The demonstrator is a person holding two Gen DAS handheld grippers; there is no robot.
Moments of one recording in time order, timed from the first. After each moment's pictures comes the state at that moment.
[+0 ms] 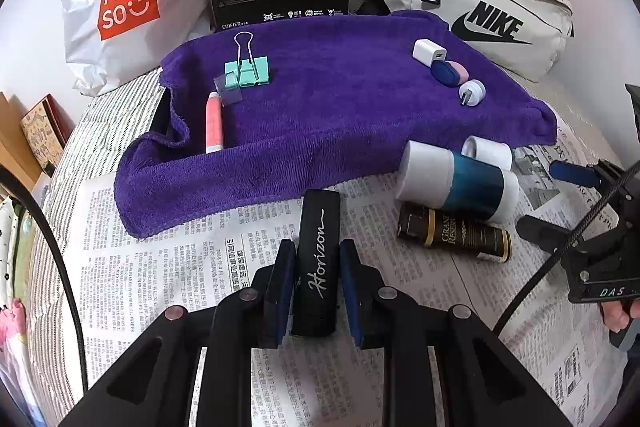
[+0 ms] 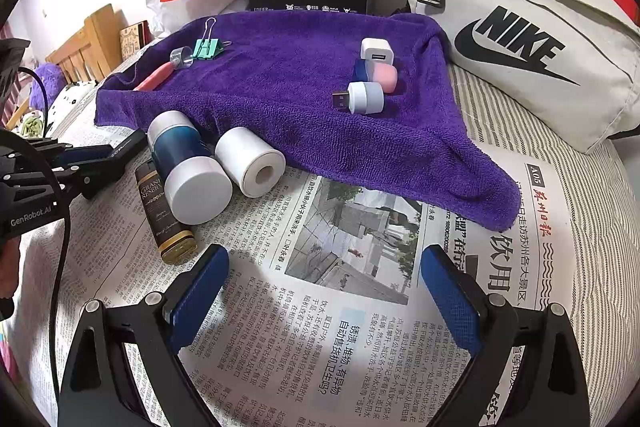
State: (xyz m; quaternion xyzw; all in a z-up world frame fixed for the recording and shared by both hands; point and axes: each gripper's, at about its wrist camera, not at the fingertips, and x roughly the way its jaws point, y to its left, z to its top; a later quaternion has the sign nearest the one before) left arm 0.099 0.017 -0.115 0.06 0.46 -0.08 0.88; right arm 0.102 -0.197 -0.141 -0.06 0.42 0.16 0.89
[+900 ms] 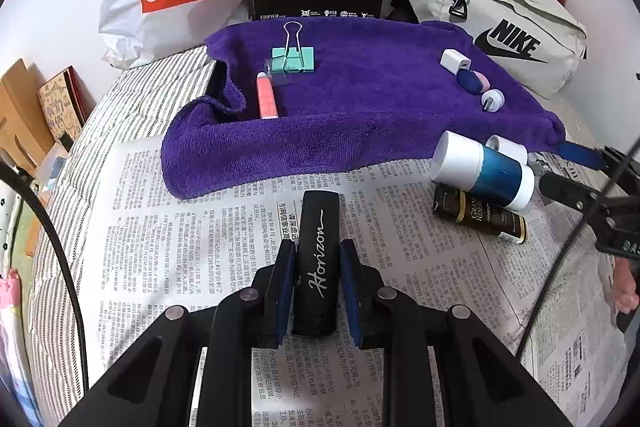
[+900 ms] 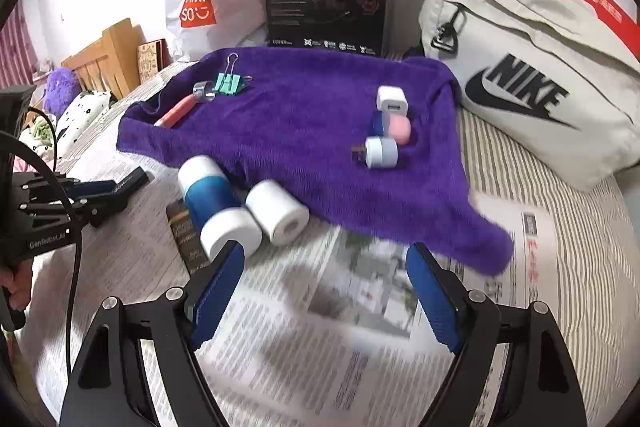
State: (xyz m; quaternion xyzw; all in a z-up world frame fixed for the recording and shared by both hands) left arm 0.080 0.053 -0.115 0.02 0.46 -0.05 0.89; right arm 0.105 -0.187 -0.112 -0.07 0.39 0.19 0.90
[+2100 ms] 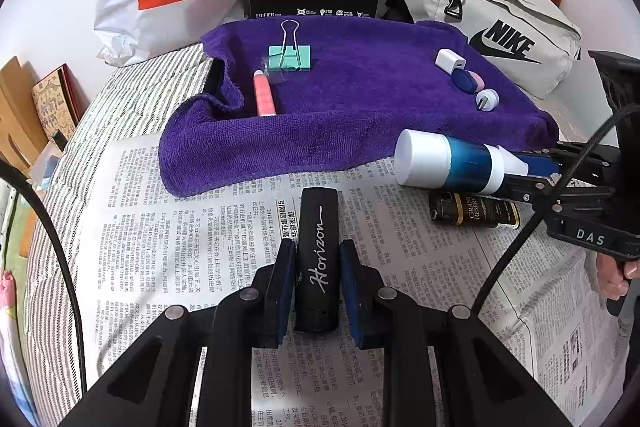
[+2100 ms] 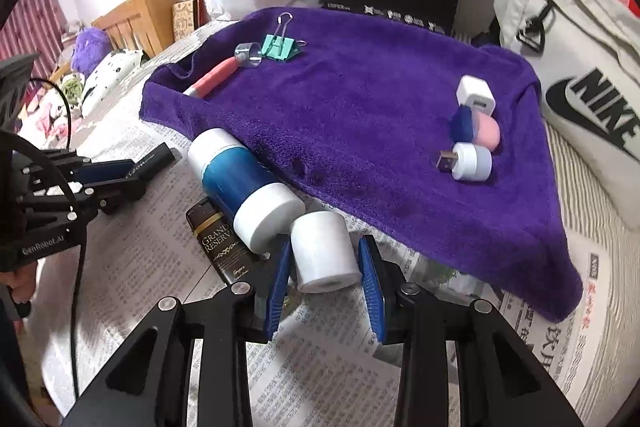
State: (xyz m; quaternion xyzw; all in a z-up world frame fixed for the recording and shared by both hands) left arm 0.079 0.055 -0.115 0.02 0.46 -0.06 0.88; right arm 0.128 -0.143 -0.125 -0.11 0.43 0.26 0.86
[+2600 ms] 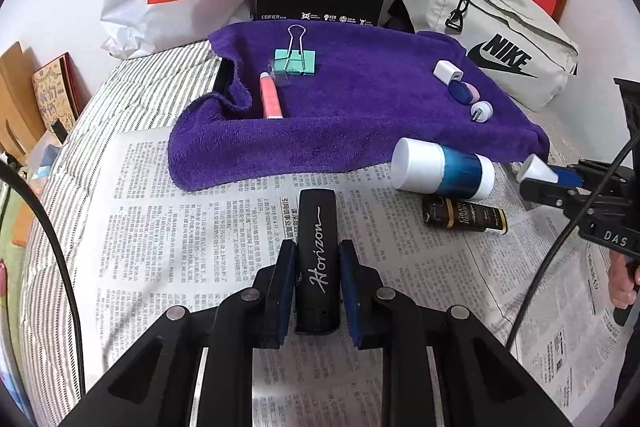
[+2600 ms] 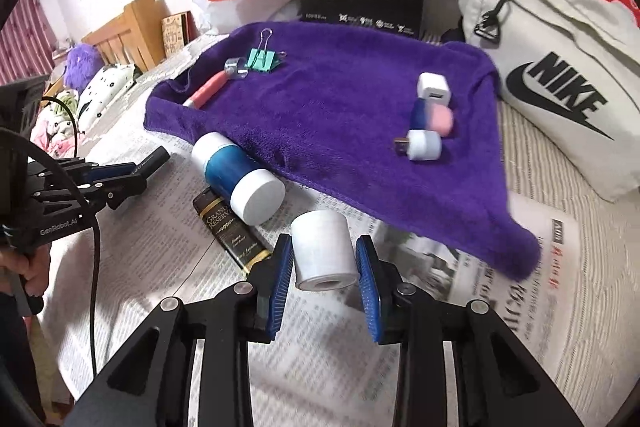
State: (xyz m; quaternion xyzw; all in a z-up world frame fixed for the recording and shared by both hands) left arm 0.072 0.065 -0.107 -0.01 0.46 -0.07 0.88; right arm 0.106 -0.177 -0.100 -0.08 0.44 0.23 0.86
